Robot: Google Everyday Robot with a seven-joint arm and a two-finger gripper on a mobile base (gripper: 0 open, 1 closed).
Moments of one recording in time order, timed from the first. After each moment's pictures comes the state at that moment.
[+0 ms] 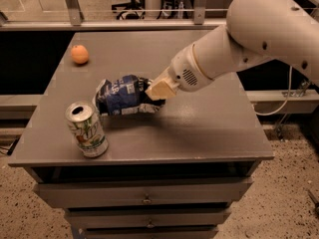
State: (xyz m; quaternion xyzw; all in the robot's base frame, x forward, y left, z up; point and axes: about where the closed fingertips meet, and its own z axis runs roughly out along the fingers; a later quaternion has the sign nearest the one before) arm 0.529 -0.004 0.900 -0.49 0.77 0.23 0.32
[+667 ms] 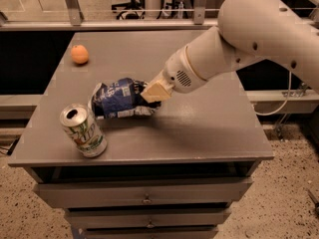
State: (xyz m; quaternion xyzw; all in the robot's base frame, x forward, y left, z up) arm 0.528 0.006 0.893 -0.49 0.78 0.24 0.31
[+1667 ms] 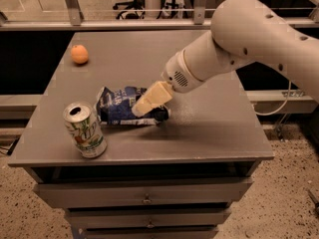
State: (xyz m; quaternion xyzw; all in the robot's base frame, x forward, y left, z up) arm 0.552 0.001 0.874 -0.47 0.80 0.22 0.30
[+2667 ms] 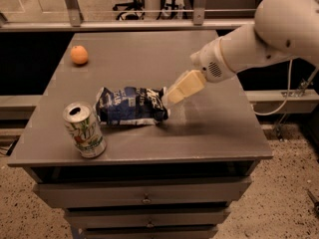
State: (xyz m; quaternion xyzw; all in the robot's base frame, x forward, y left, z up) arm 0.578 -0.064 0.895 -0.47 0.78 0.21 0.36
